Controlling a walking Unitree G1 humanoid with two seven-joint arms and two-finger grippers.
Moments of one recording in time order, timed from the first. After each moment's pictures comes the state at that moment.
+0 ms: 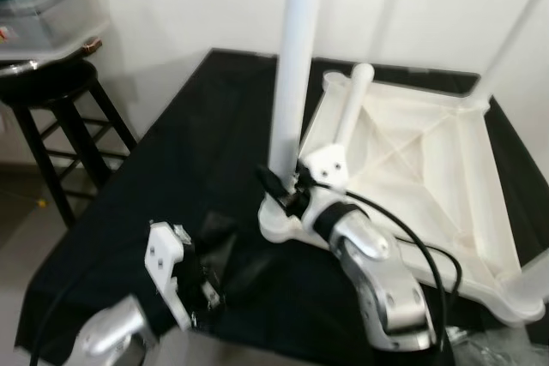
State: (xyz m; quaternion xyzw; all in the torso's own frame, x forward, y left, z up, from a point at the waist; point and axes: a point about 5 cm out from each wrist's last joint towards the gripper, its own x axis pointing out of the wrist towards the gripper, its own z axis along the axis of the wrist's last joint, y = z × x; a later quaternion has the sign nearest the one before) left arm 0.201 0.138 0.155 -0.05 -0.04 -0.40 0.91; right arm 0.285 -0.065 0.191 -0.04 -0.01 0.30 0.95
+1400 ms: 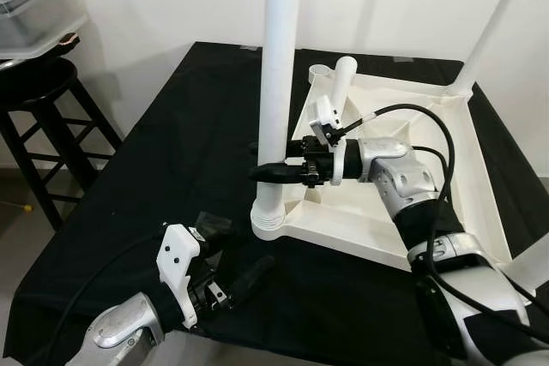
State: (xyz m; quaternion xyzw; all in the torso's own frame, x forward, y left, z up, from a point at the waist) left arm 0.204 0.134 0.144 -0.03 0.00 -0.40 0.92; right arm 0.360 -0.100 0.225 -0.06 0.00 0.68 0.73
